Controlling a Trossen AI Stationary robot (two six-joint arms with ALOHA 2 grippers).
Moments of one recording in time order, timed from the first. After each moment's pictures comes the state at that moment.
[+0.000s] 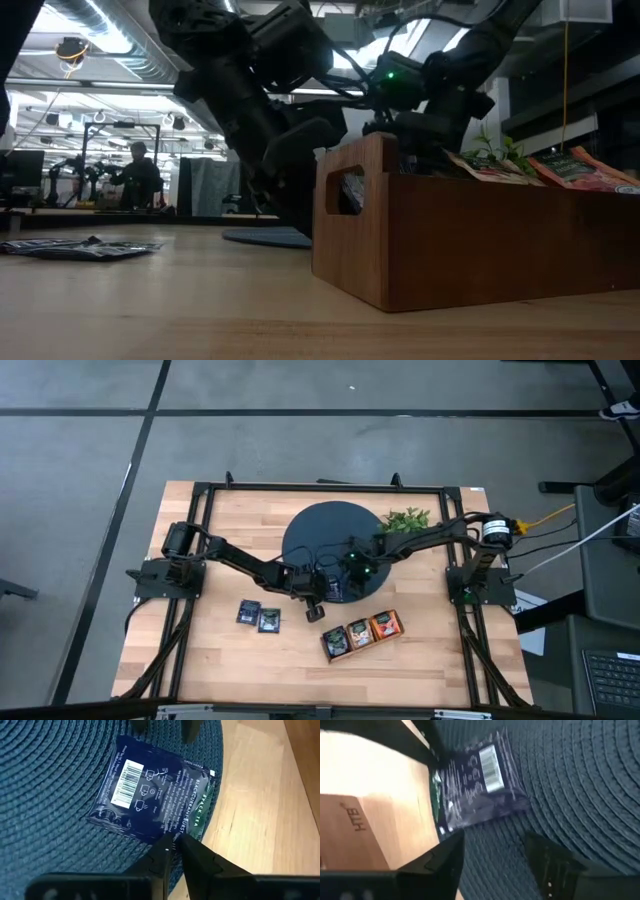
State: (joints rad) left arm -0.12 1.96 1.03 -0.05 -0.13 -0.43; right arm -0.13 1.80 0.93 -0.23 -0.34 0.31
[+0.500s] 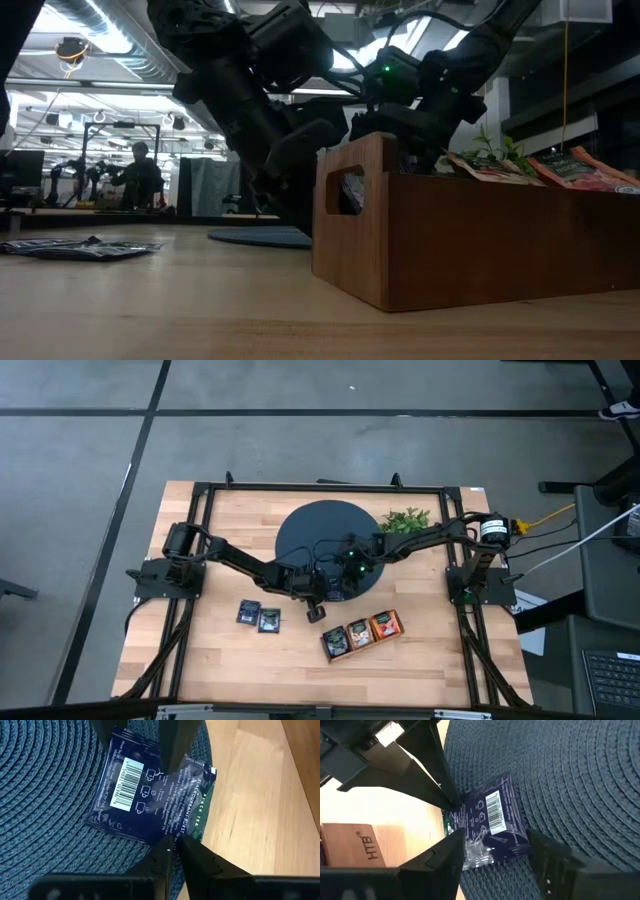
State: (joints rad) left arm -0.12 1.96 1.02 -0.02 -0.14 -0.43; right arm -0.13 1.81 0.93 -0.08 -0.34 0.34
